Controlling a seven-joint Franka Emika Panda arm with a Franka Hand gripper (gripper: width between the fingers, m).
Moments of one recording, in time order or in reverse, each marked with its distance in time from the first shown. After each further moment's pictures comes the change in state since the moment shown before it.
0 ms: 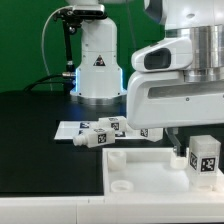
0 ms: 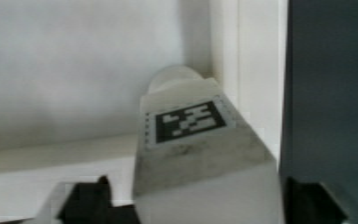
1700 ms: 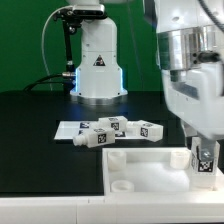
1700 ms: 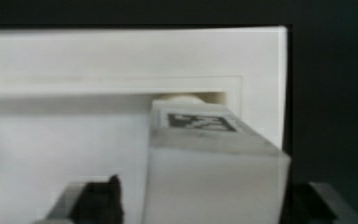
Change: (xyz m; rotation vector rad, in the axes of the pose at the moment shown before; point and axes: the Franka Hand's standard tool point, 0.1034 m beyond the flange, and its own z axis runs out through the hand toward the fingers) arm -0.009 0.006 0.001 0.060 0.035 1.285
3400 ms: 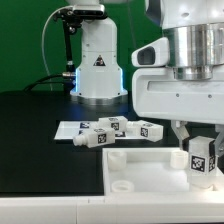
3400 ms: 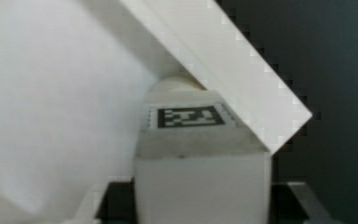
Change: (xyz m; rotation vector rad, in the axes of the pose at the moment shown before) arm -0.003 -0.003 -0.002 -0.030 0.019 -0.473
